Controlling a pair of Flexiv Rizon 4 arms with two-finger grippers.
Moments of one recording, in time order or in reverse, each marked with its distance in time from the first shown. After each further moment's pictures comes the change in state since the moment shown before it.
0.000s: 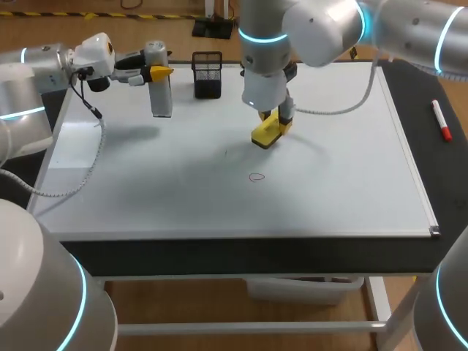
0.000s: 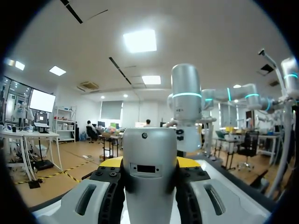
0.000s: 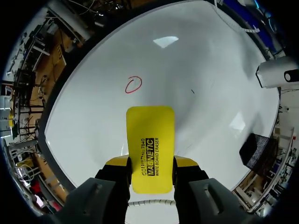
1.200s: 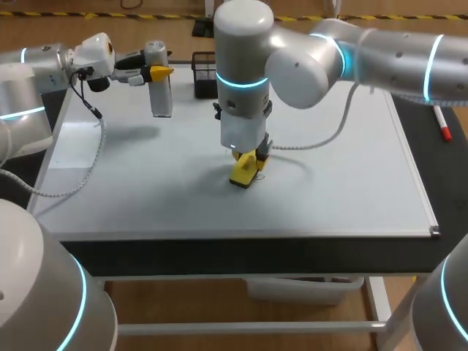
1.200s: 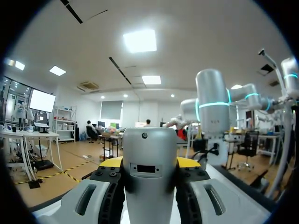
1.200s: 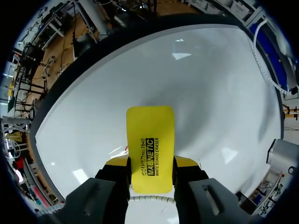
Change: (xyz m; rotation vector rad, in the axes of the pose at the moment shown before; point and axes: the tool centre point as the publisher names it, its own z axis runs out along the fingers) left arm 0.000 0.000 0.000 0.000 0.000 0.000; right arm 0.010 0.100 0.038 -0.054 -0.021 -0.232
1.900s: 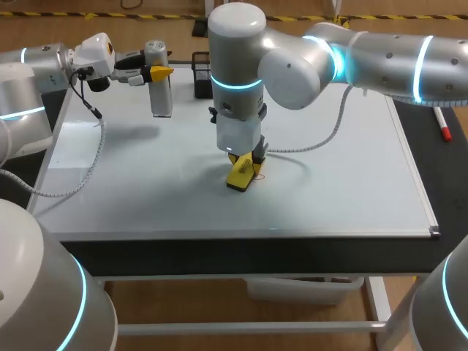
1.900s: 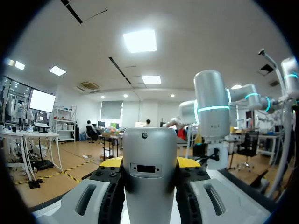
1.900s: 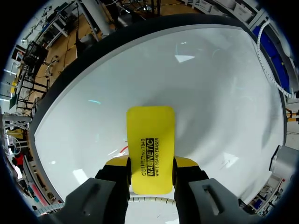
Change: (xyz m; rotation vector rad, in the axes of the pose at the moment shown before) left arm 0.000 0.000 0.000 0.000 0.000 0.000; right arm -0.005 0.004 0.011 -0.020 0.028 -0.018
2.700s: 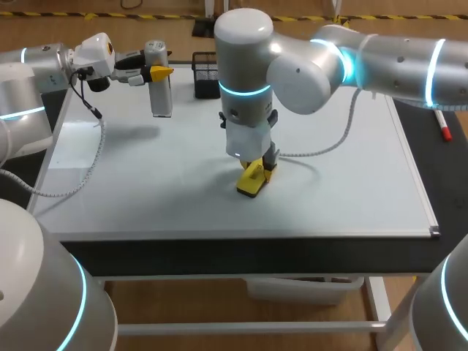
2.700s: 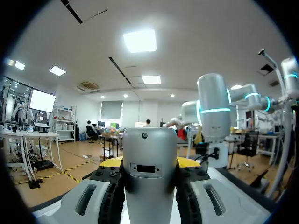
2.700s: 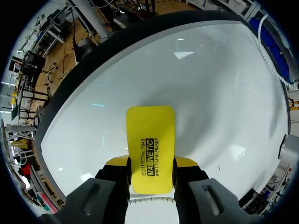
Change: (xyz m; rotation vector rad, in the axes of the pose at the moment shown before) left arm 0.000 0.000 0.000 0.000 0.000 0.000; right arm 0.035 0.002 0.002 0.012 0.027 0.084
